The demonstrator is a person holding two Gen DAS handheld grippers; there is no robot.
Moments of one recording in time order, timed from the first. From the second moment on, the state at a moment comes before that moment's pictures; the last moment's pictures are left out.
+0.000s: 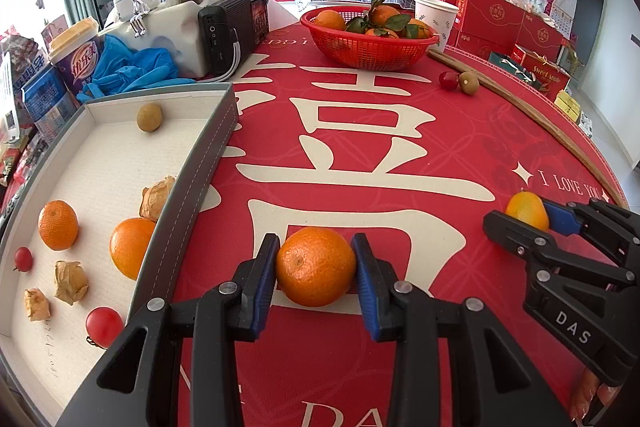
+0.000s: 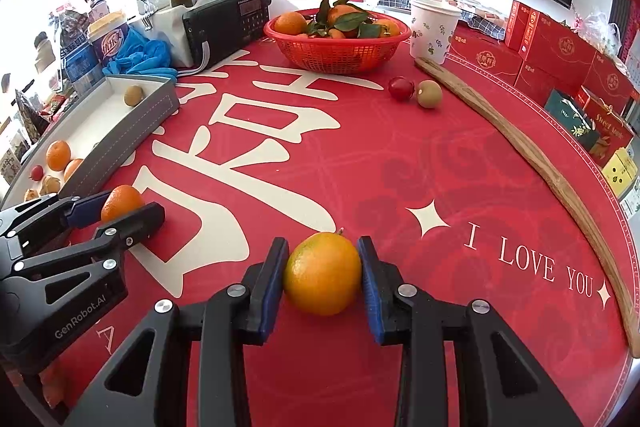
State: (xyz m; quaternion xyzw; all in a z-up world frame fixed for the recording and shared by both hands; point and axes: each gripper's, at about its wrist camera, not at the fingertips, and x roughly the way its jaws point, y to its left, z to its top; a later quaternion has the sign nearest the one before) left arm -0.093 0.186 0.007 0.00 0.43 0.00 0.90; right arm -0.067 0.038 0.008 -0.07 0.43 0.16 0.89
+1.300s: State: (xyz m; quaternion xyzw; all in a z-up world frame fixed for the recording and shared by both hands) left arm -0.094 0.200 0.009 -0.05 0.43 -0.01 0.90; right arm -0.061 0.027 0.009 -0.03 0.43 0.17 0.89
